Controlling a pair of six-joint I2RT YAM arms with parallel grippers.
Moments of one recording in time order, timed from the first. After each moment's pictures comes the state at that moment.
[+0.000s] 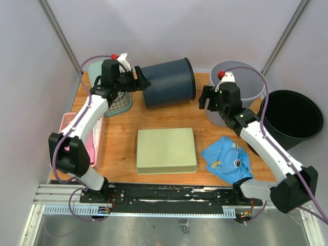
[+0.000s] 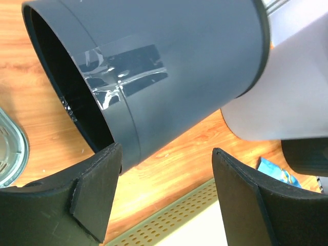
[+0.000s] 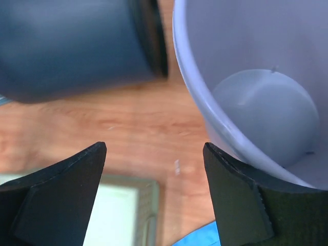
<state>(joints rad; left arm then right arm) -0.23 1.60 1.41 -0.25 0.33 -0.38 0.46 1.18 1.08 -0.33 0.19 0.32</state>
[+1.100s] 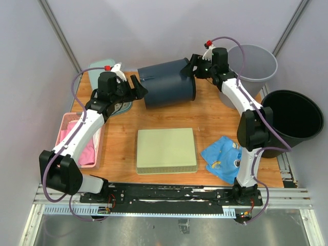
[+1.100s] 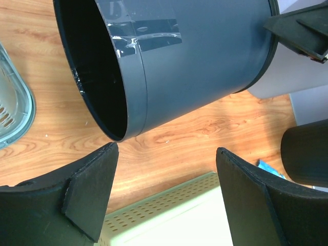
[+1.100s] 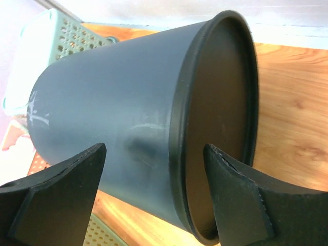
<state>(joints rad) -0.26 1.36 1.18 -0.20 0.20 -0.48 0.24 1.99 1.79 -0.17 -0.41 0.40</state>
